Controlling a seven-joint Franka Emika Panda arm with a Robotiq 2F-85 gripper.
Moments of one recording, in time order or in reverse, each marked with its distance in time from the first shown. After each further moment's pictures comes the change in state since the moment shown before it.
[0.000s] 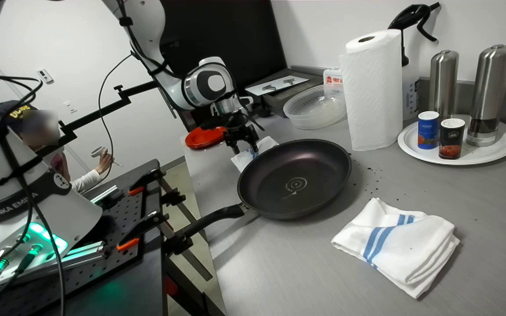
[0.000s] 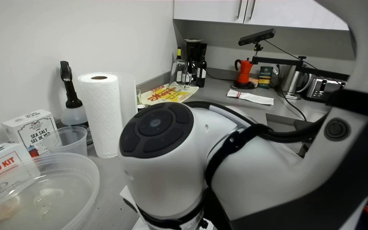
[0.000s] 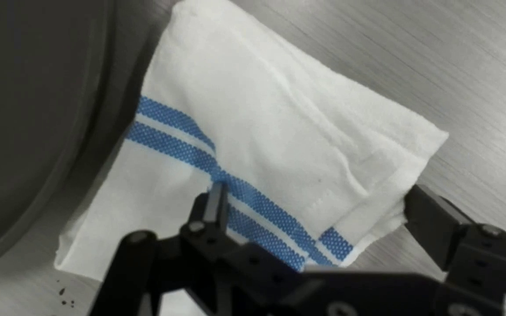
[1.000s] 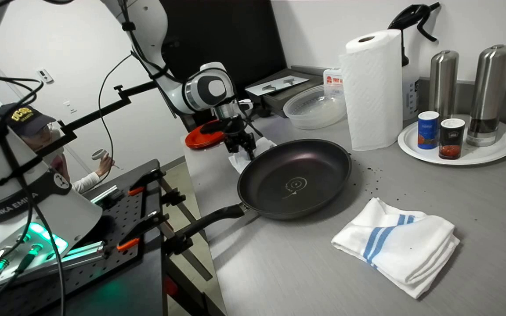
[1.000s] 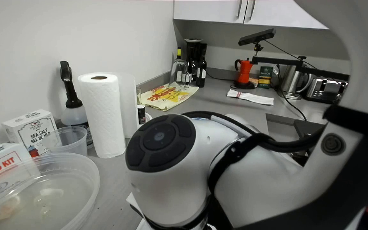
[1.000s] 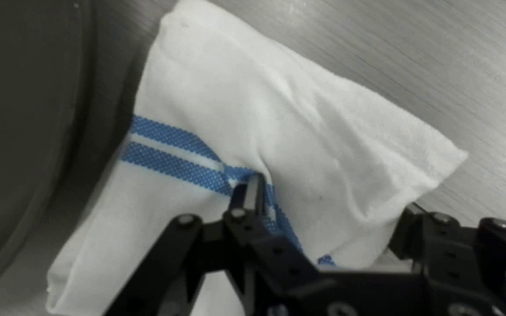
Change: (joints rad) arm -0.006 0.025 0.007 0.002 0.000 -0.005 0.018
